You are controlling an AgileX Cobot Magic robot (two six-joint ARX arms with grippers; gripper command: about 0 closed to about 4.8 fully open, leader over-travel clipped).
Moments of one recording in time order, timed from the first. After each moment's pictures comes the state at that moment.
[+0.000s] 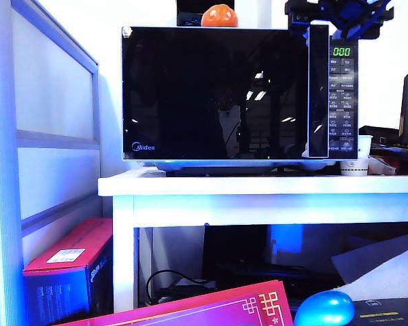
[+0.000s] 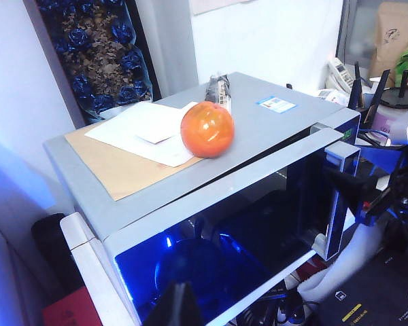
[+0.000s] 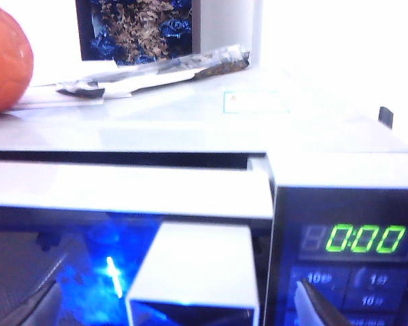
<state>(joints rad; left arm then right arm) -0.49 1.31 1.96 -0.78 0.04 0.15 0.24 1.54 1.17 0.42 0.09 0.03</state>
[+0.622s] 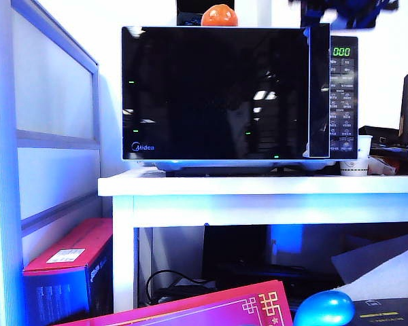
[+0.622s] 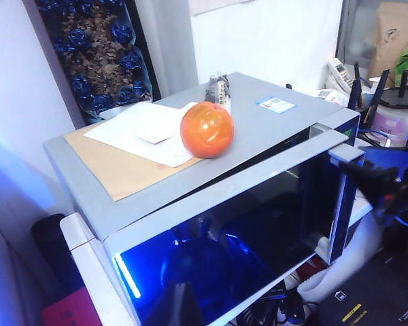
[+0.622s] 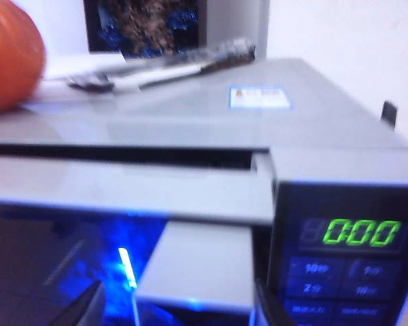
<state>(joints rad) -0.49 1.31 1.96 -0.78 0.04 0.15 0.24 1.48 1.17 0.35 0.06 0.03</state>
